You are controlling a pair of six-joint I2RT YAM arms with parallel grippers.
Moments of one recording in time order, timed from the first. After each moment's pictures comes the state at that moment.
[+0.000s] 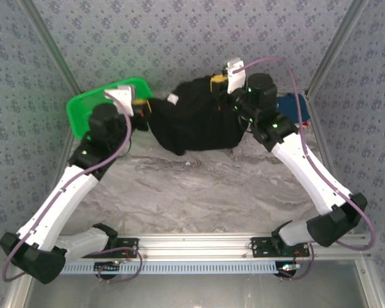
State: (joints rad) left arm -0.50 1.08 1.24 -0.25 -0.07 -0.28; right arm 0.56 1.38 1.54 -0.20 -0.04 -0.03
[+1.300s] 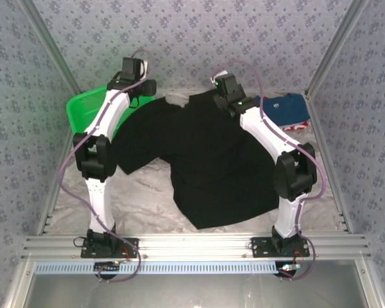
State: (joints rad) left arm -0.22 2.14 2.08 -0.65 -0.03 -0.12; right arm 0.46 1.87 1.69 -0.48 0.47 -0.19
